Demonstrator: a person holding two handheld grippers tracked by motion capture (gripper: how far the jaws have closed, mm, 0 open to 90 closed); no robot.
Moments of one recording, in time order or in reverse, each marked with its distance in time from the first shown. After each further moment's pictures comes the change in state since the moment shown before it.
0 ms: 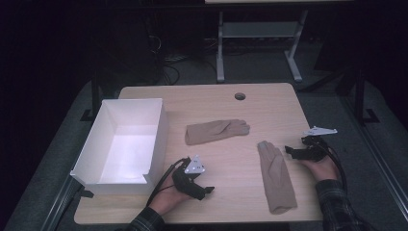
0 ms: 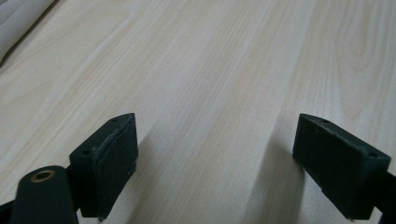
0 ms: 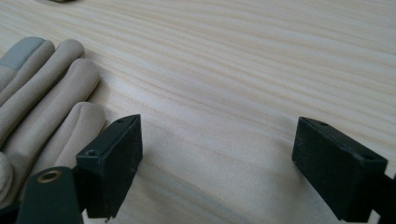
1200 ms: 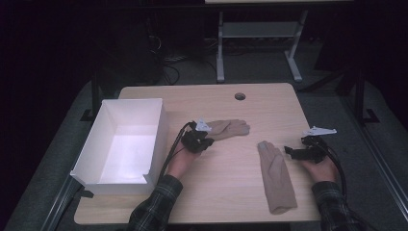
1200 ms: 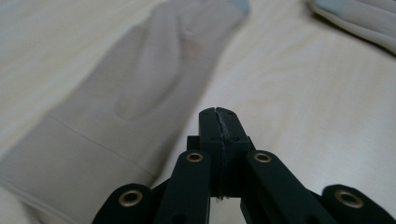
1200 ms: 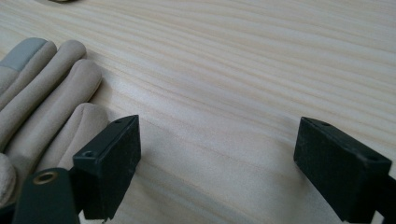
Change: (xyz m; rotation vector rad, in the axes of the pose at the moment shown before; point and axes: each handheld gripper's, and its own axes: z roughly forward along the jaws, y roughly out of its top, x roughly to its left) left arm 0.083 0.073 0.024 -0.009 0.173 -0.140; right arm 0.001 0.000 0.001 -0.001 0.004 -0.003
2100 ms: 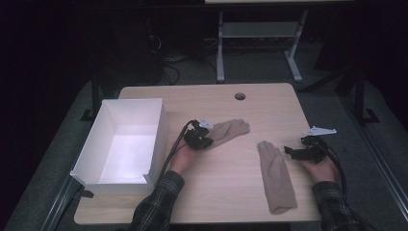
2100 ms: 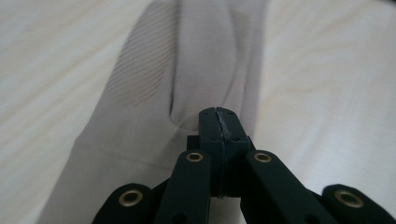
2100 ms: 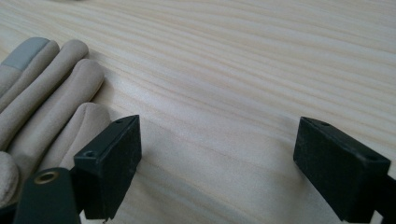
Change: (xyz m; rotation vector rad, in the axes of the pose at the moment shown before) left arm 0.008 -0.003 0.023 0.100 -0.036 -0.023; right arm 0.000 0.000 0.000 0.000 0.005 -0.002
